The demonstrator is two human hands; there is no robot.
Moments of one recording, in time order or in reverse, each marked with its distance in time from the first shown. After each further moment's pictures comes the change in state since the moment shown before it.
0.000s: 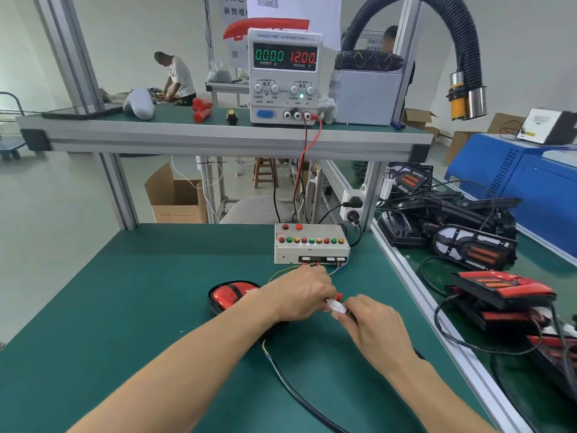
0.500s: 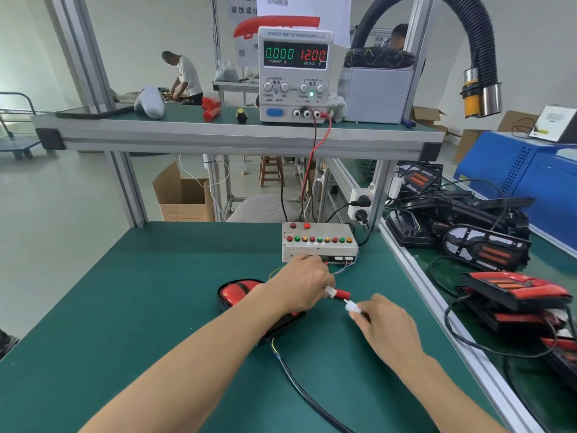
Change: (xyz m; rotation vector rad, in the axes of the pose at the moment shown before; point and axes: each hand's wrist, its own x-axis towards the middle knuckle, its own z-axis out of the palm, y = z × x) left_hand -0.003 -0.016 0.004 0.150 0.022 -0.189; right_hand 0.009 0.014 0.019 -0.076 -0.149 0.256
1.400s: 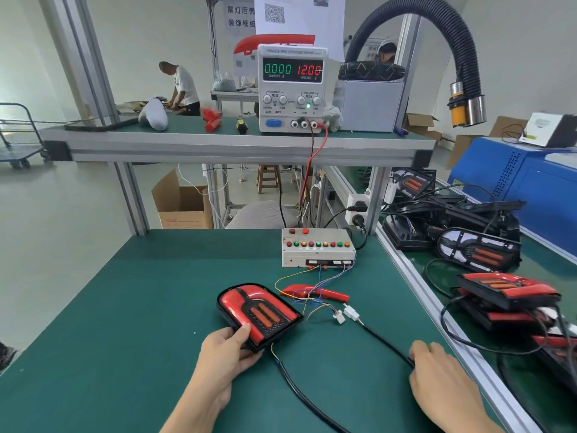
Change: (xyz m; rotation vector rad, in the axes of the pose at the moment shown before) left_hand -0.148 0.033 0.020 -1.728 0.524 -1.306; right_hand -0.086 0.032 -0.028 -0.178 -0.193 0.203
